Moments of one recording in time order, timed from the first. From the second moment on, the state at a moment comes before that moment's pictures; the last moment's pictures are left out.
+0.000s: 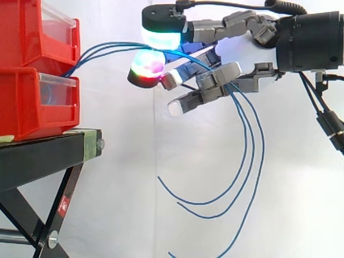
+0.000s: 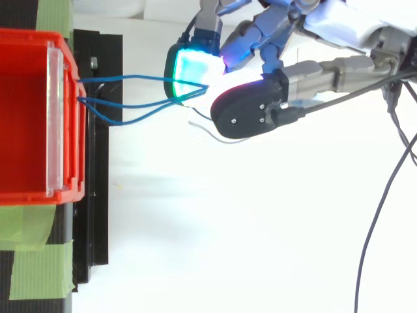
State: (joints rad) arm 0.10 -1.86 -1.68 -2.73 -1.21 -0.32
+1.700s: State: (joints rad) arm 0.11 -1.86 -1.68 -2.73 -1.20 -0.31
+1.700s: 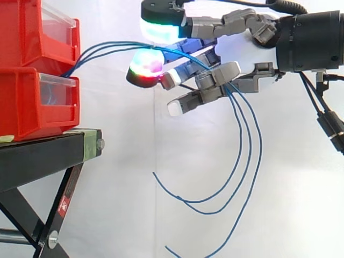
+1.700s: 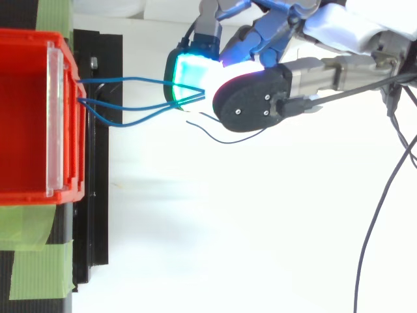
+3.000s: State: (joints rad) arm 0.12 -1.86 -1.68 -2.73 -1.19 -0.31
